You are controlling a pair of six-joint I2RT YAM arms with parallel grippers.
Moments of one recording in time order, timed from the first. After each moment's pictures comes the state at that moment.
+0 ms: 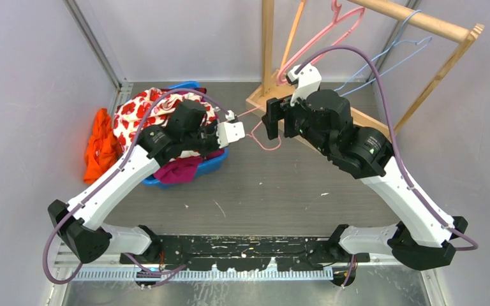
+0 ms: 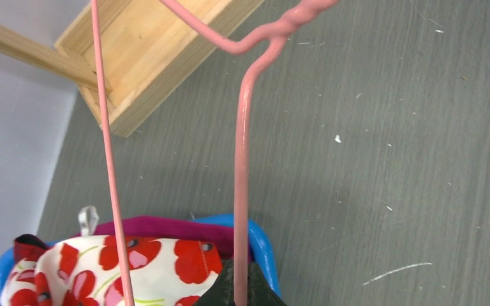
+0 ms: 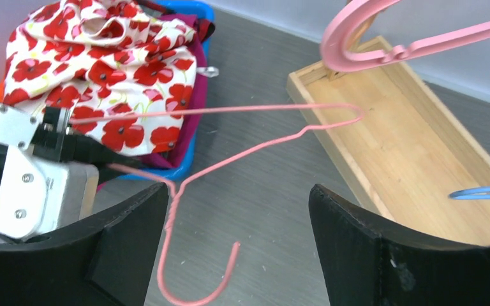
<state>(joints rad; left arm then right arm) -0.69 1.31 1.38 -0.76 0.25 0.69 0.86 1.20 1.68 -0.81 0.35 0.18</state>
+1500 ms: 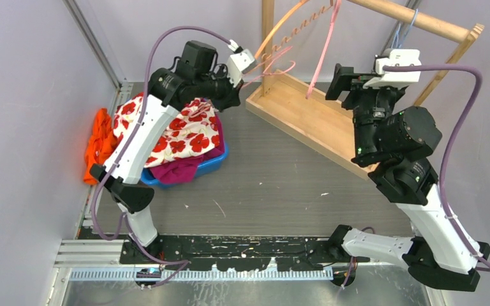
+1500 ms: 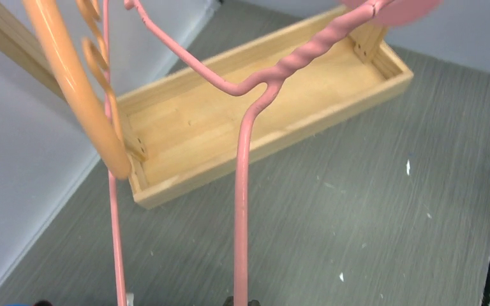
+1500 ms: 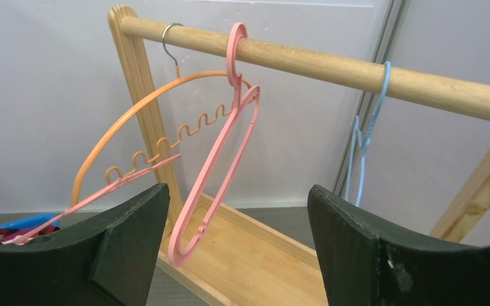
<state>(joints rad) -0.61 1.79 2.24 -1.10 0.34 0.38 0.86 1.00 1.64 -0.24 0.90 -0.32</state>
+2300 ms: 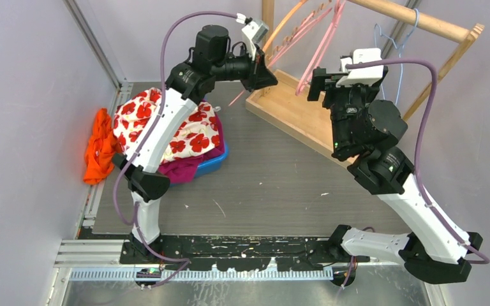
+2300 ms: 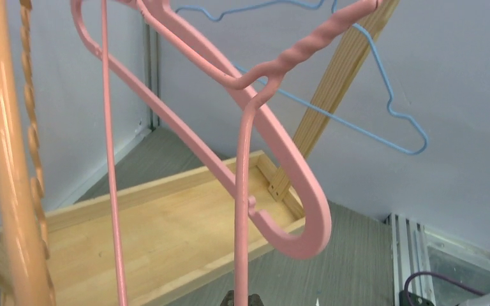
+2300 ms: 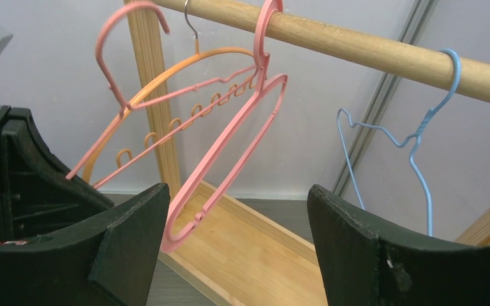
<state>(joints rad) -0.64 1.98 2.44 -0.73 0.60 -0.03 0.86 1.05 1.56 -0.17 0.89 -0.35</state>
